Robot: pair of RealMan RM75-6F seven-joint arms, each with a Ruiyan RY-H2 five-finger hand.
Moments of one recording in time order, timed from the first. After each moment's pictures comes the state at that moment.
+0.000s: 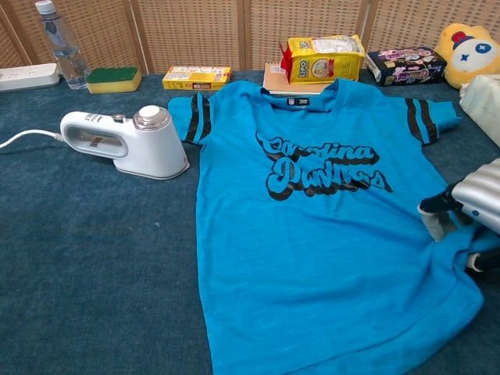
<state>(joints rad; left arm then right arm) -0.04 -1.12 0.05 -1.84 1.65 1.52 0.00 0.32 -1.58 -0.05 -1.22 -1.79 1.32 -0.24</state>
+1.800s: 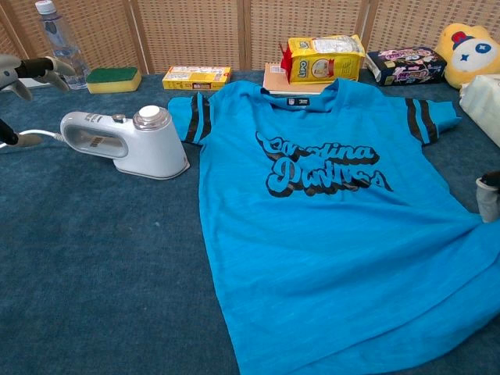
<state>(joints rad) -0.50 -1.41 -0.22 -1.41 1.27 1.05 0.24 0.23 -1.57 -0.06 -1.16 -1.75 1.51 -0.04</state>
